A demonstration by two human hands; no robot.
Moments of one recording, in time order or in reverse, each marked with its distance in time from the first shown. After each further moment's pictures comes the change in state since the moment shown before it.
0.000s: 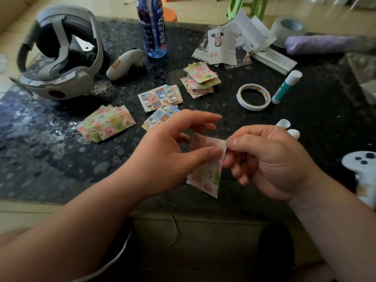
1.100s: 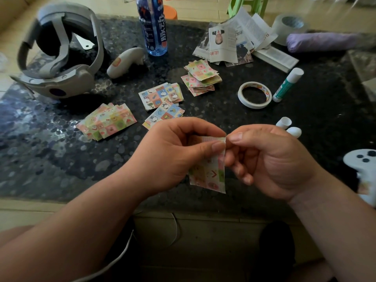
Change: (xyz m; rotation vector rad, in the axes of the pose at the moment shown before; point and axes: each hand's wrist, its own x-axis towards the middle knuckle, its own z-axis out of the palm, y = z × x) left_hand -0.001 0.013 0.004 -0.364 -0.006 -0.236; right_hand 0.002 0.004 -0.003 0.112 -0.130 -0.001
